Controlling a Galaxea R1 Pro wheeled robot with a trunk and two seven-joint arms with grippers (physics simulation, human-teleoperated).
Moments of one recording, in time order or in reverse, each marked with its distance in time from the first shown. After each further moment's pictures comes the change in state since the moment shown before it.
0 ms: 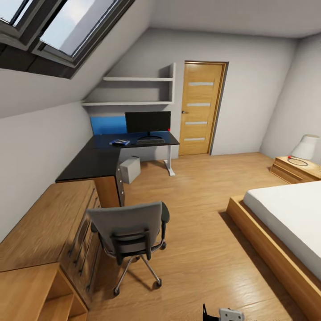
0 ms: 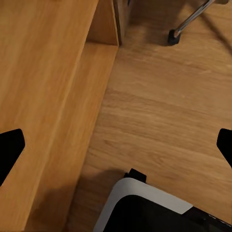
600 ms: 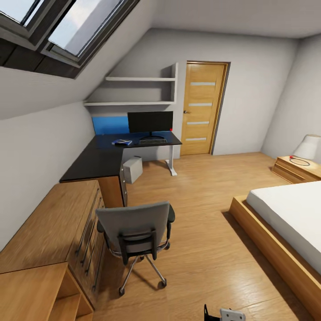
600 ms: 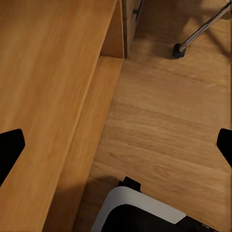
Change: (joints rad) left arm 0.001 -0.001 0.003 -0.034 0.003 -0.001 0.002; right arm 0.000 -0.007 -0.002 0.003 0.001 -0.002 0.000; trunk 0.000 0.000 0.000
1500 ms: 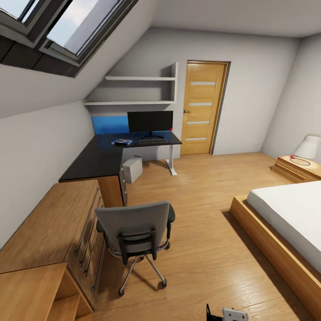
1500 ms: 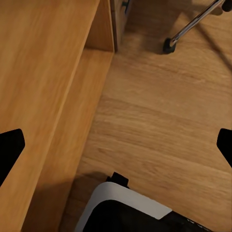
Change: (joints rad) left arm -0.001 -0.033 -0.001 -0.009 -0.001 0.013 0.006; right arm 0.000 -0.015 0.002 -0.002 0.000 -0.005 0.003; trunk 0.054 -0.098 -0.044
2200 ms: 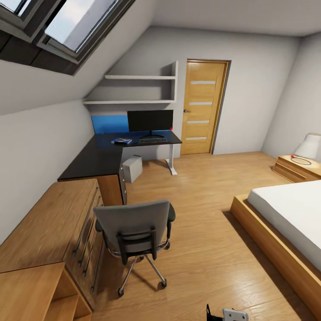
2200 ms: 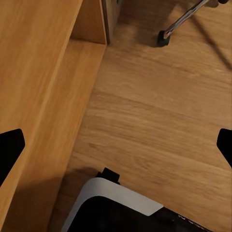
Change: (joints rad) left arm 0.001 -0.027 0.000 0.007 0.000 0.002 -0.001; right arm 0.000 -0.001 -0.002 0.001 0.000 0.006 0.000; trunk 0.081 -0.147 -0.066
